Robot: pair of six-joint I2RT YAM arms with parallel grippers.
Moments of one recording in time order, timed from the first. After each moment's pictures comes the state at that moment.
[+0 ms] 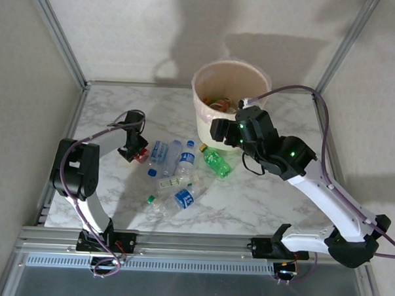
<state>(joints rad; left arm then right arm) -0.15 1.76 1.07 -0.58 -0.13 -1.11 0.89 1.22 1.52 -0.88 0.37 0.65</state>
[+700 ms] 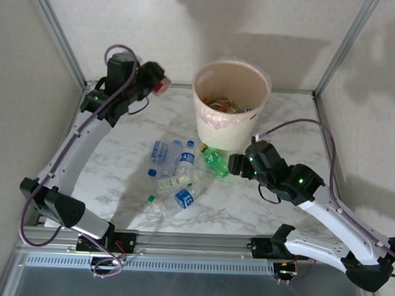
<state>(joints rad) -0.37 1.52 1.75 -0.60 -0.04 -1.01 0.88 0.95 1.09 -0.98 0.34 0.71</state>
